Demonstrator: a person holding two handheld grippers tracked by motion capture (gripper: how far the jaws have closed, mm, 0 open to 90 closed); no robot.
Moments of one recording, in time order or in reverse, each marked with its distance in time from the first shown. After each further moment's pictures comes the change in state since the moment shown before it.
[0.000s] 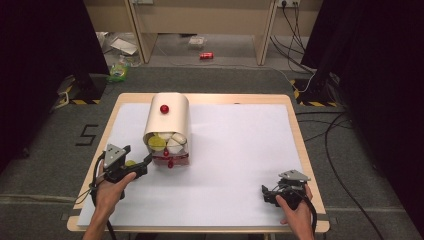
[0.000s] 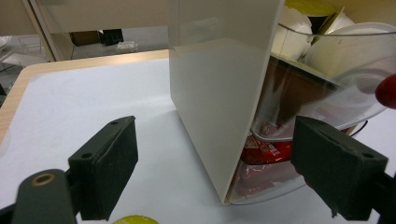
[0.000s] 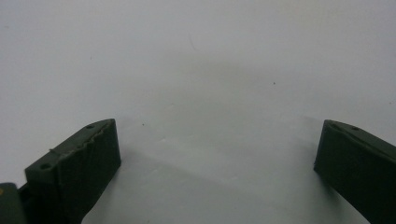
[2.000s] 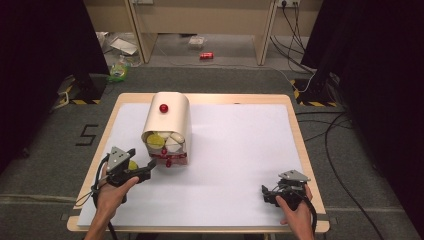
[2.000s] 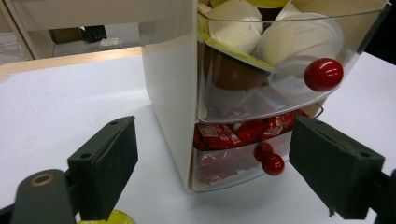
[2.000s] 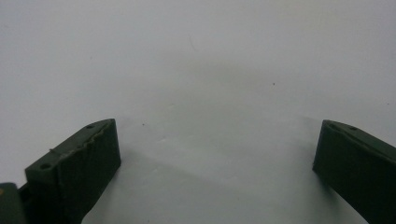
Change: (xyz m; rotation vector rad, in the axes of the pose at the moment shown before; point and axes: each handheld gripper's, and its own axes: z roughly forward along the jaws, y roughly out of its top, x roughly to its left) left arm -0.015 -0.001 -0.008 0.023 -0.063 0.021; right arm 0.001 0.000 -0.001 -0.001 -0.005 -0.003
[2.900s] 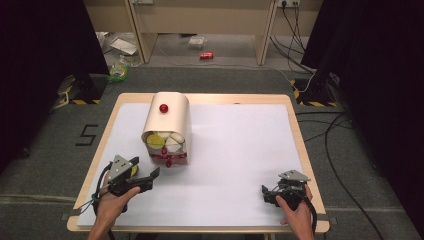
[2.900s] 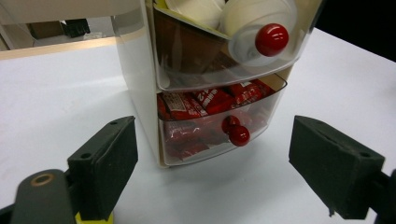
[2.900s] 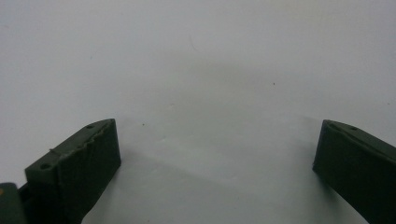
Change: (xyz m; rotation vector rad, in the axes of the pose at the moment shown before) left arm -0.015 -0.013 -0.012 0.025 -0.056 0.019; right arm 0.000 0.000 0.000 0.001 0.001 0.001
